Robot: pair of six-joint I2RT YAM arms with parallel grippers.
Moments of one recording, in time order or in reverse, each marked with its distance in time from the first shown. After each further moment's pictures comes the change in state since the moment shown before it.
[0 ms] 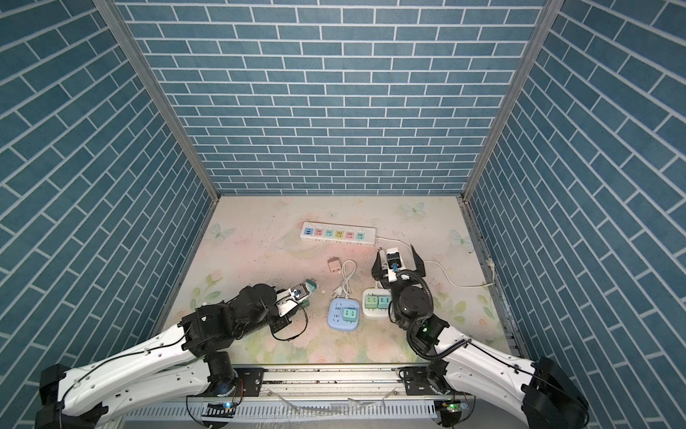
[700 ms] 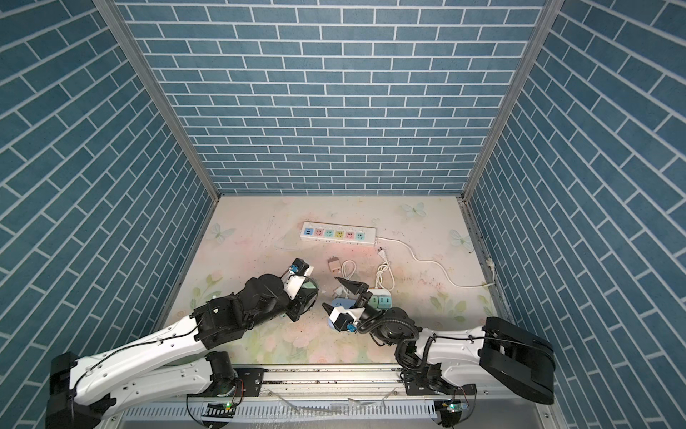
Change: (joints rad) left arm 0.000 0.080 0.079 0.170 -0.012 -0.432; right arm 0.335 0.304 -0.121 0.503 -0.645 -0.460
